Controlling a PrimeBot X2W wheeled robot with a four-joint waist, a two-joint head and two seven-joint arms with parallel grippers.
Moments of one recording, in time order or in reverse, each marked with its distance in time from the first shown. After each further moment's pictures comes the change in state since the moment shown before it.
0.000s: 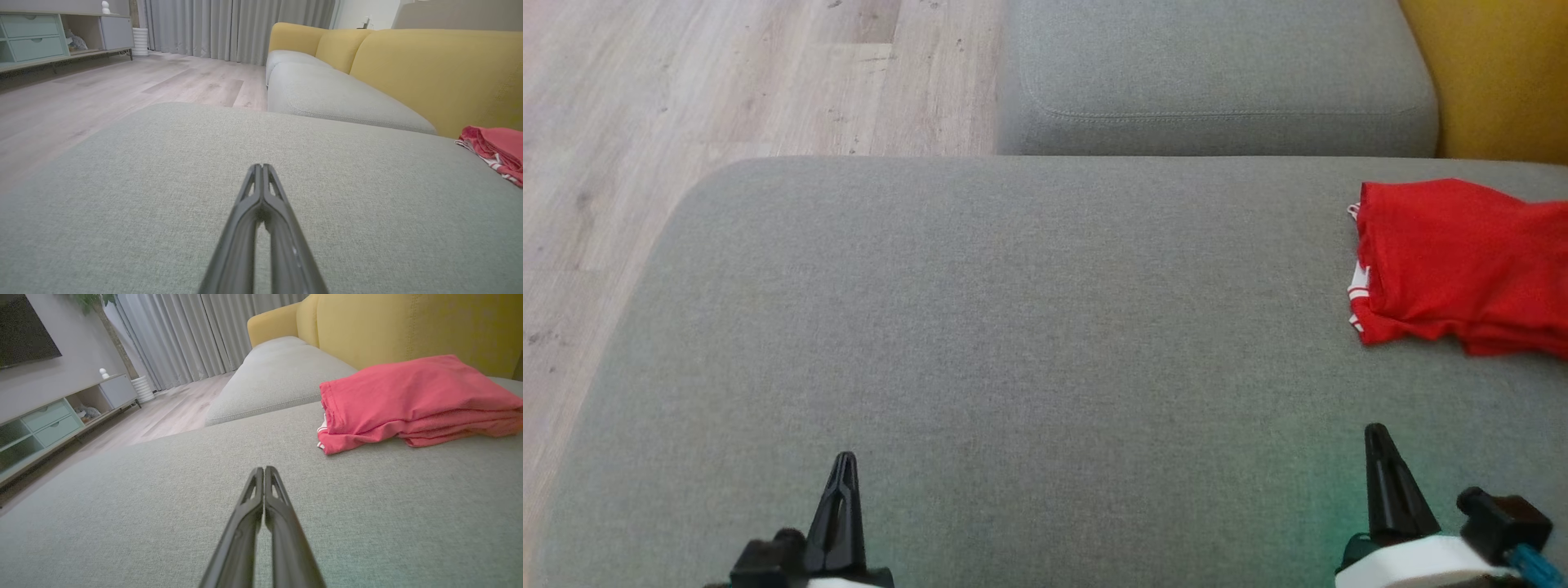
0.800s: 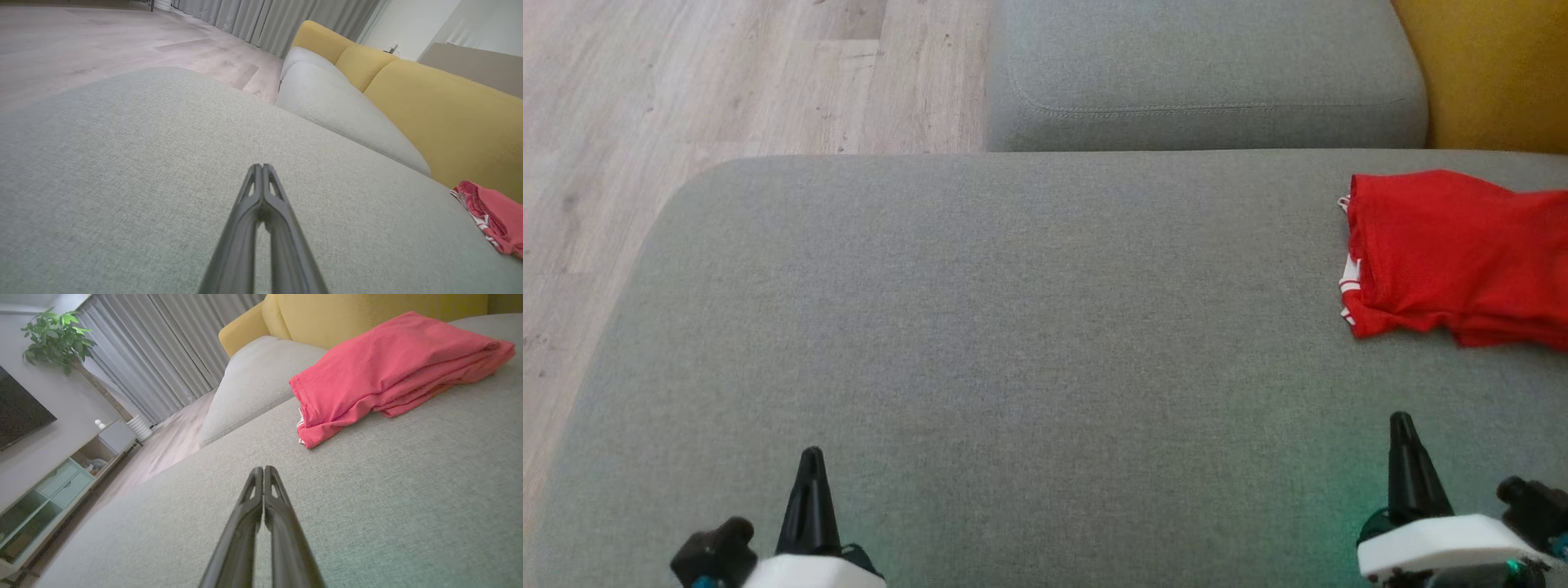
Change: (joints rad) left arm -0.020 0.003 0.036 0.000 -0.275 -0.027 0.061; right arm -0.024 0.000 -0.026 -0.001 0.261 0.000 0.066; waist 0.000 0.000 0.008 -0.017
